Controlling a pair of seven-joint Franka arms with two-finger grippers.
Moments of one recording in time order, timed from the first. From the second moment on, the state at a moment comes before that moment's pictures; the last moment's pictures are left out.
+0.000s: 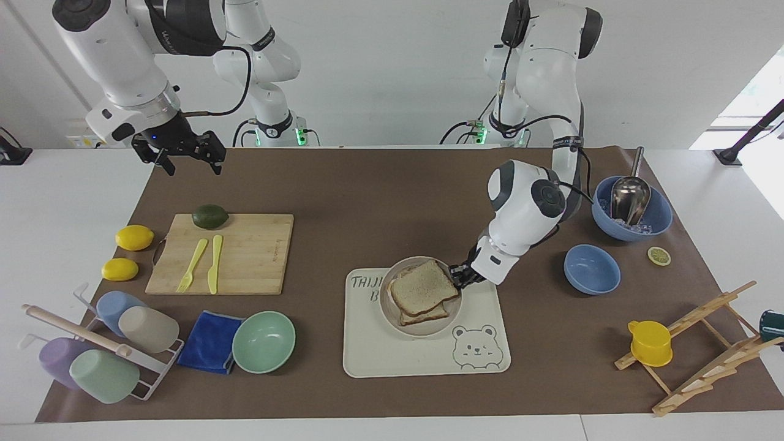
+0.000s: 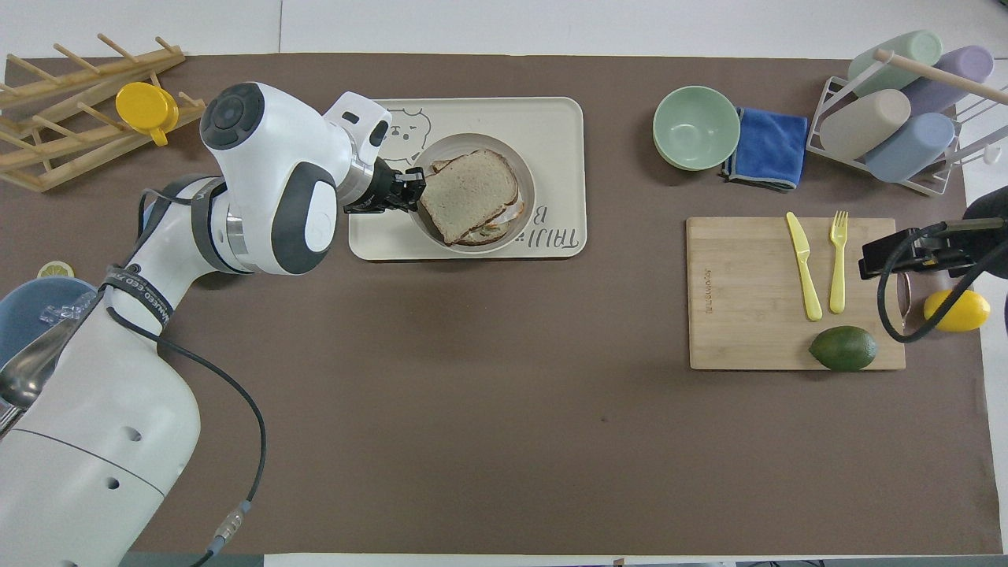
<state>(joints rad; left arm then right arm) -0.37 0.52 -0.03 -1.60 -0.34 2.23 -0.31 0.03 -0.05 -0.06 -1.70 -0.01 1.57 -0.02</state>
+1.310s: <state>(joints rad) -0.37 0.54 -0.03 -1.64 -0.34 2.36 -0.25 0.03 -0.05 -0.06 -1.70 -0.01 1.57 -0.02</state>
